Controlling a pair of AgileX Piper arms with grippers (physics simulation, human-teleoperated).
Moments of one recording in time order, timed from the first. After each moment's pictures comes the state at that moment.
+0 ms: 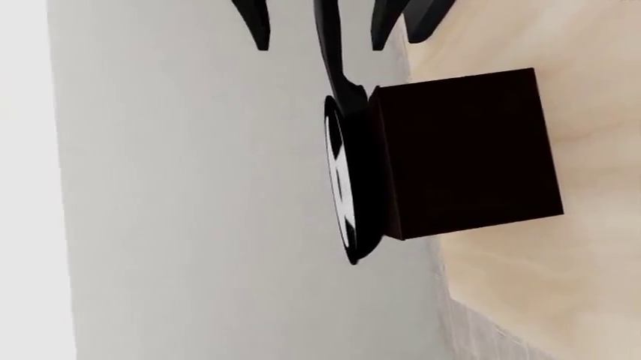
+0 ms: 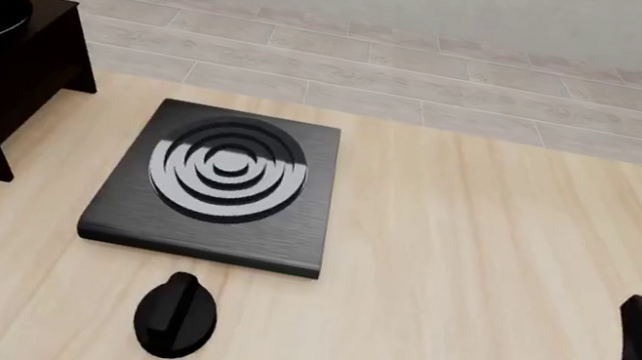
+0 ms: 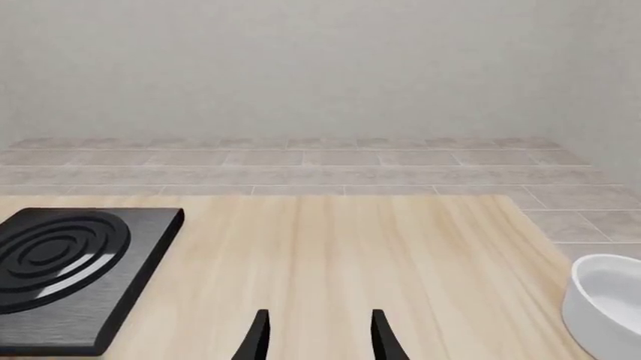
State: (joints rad) left arm 0.43 1.21 -0.23 -0.91 -1.42; right arm 0.00 0.22 0.00 -0.17 0.00
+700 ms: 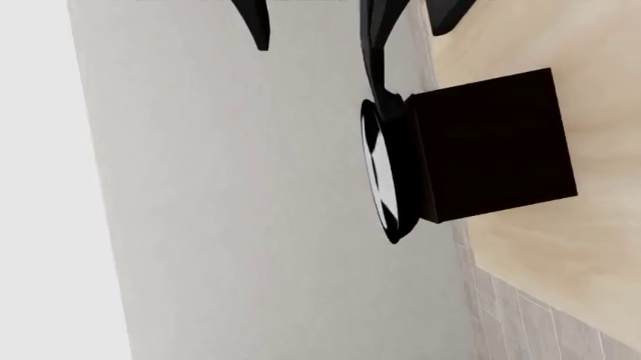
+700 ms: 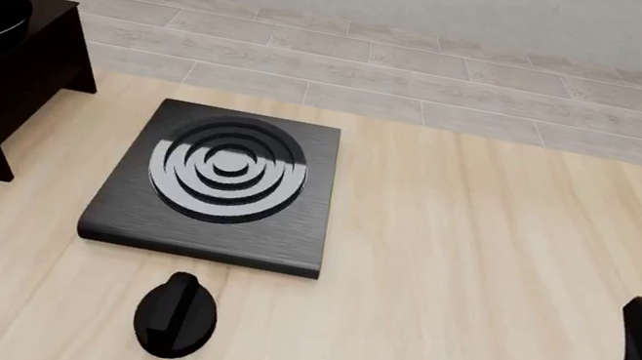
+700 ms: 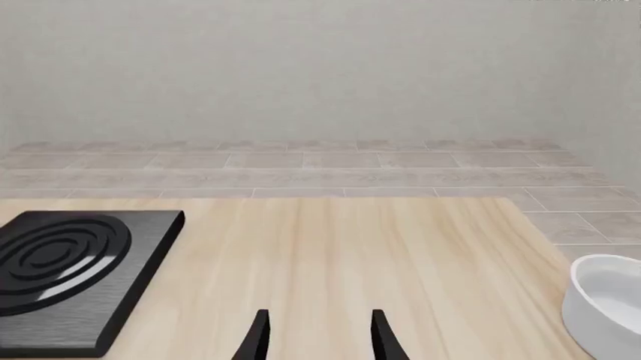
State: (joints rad) left arm 0.49 0.77 -0.17 -0.62 -1.40; right arm 0.00 0.19 0.00 -0.15 0.00
